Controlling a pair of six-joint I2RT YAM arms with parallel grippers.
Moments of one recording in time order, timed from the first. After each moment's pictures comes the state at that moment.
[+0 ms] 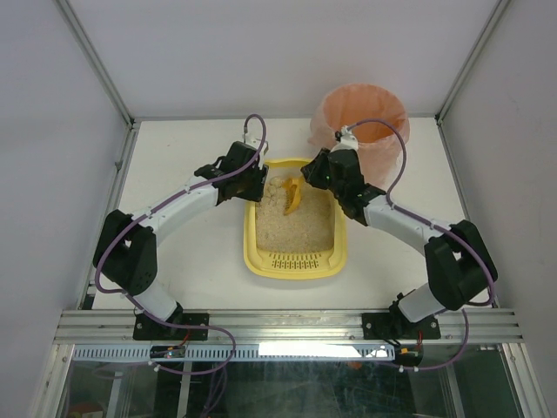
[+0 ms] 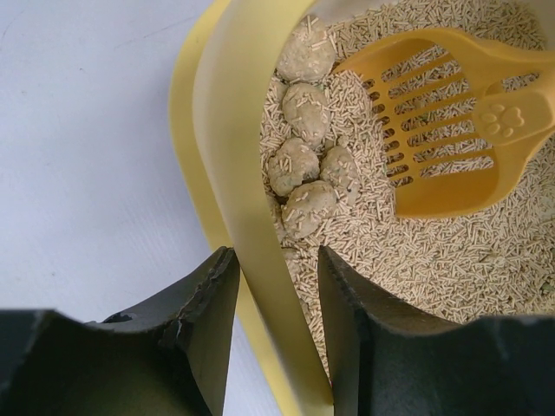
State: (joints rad) left arm -0.59 1.63 1.24 -0.44 -0.08 -0.22; right arm 0.58 1.53 0.96 0.20 0.13 0.68
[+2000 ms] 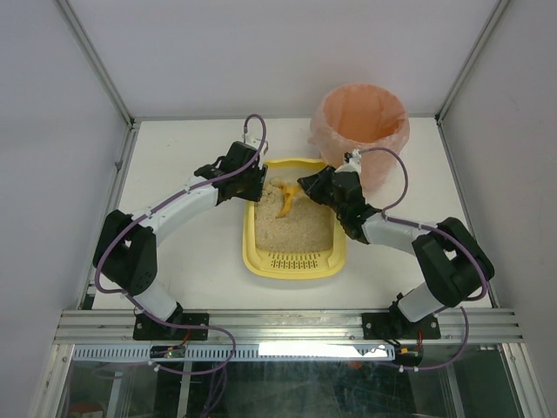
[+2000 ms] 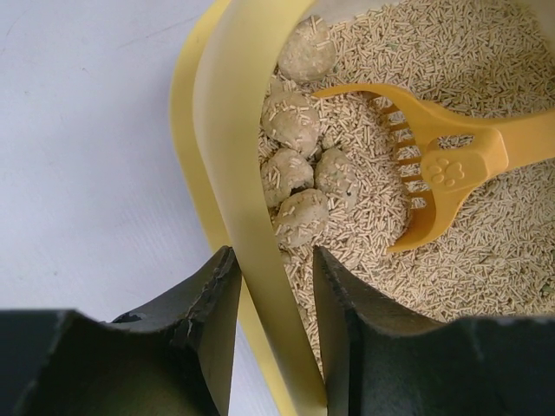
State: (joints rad) left arm -0.59 1.63 1.24 -0.44 -0.08 -0.21; right arm 0.60 1.54 0.74 0.49 0.11 0.95
